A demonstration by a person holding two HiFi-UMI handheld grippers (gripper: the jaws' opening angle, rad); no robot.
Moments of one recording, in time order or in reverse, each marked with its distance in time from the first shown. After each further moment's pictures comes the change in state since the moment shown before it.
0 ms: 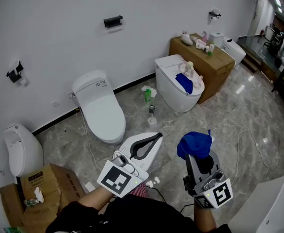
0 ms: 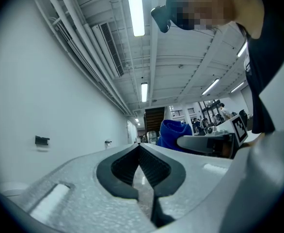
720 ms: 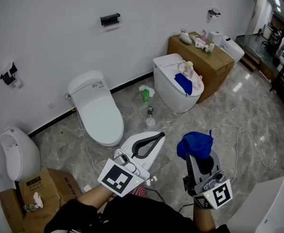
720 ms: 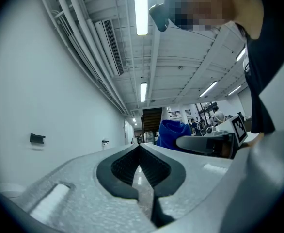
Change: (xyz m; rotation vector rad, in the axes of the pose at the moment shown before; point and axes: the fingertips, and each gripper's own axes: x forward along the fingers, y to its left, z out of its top) left arm 0.026 0.045 -0.012 -0.023 0.000 -0.043; right arm 0.046 -0.021 -0.014 -0.010 0.004 -0.036
